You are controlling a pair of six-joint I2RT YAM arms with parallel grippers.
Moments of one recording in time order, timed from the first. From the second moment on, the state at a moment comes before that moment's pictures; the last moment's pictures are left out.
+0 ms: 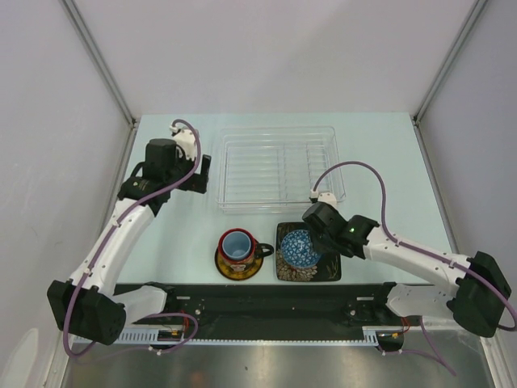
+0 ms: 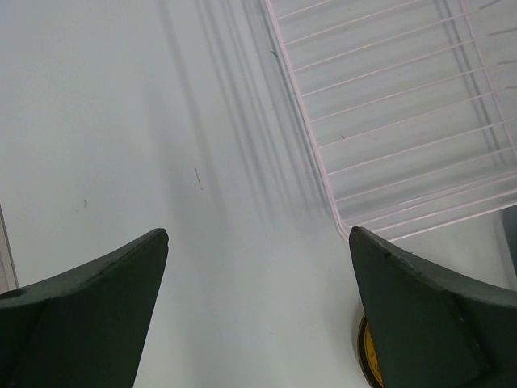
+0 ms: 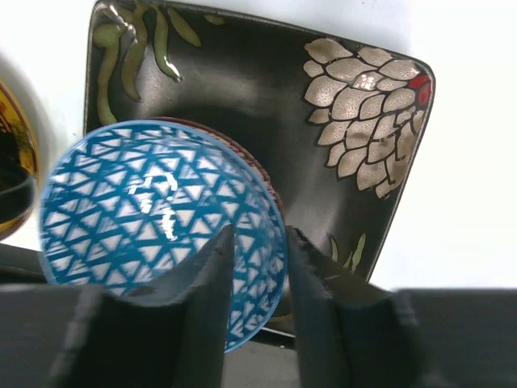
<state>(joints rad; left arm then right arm) -0.25 1.16 1.10 -0.58 -0.02 0.06 0.91 1.16 0.79 -0.68 0.30 0.66</state>
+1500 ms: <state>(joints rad) -0.25 1.18 1.06 -0.54 -0.02 0.07 0.69 1.33 1.35 -0.54 0.83 0.17</state>
